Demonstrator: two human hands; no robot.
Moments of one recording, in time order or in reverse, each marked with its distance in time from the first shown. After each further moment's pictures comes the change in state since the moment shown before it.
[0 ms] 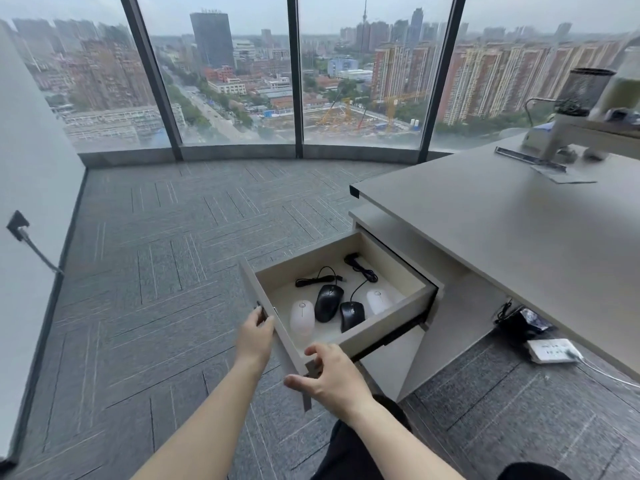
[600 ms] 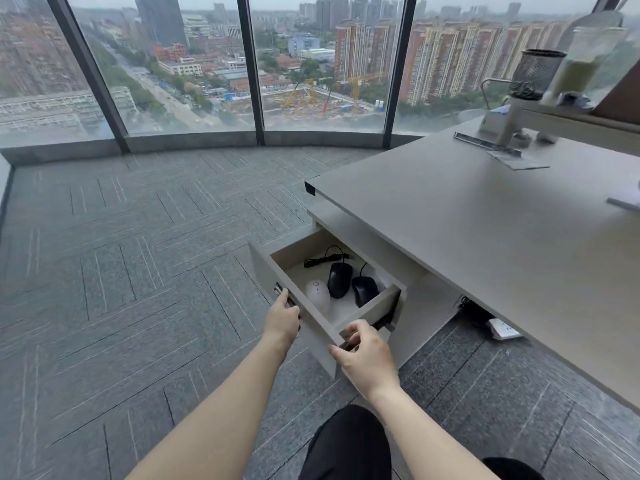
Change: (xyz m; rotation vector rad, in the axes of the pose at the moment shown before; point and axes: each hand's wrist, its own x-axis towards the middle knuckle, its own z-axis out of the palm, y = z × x) left_hand 0.042 0.051 0.124 -0.151 -0.304 -0.113; right_hand 0.031 0.072 -0.084 0.063 0.335 0.231
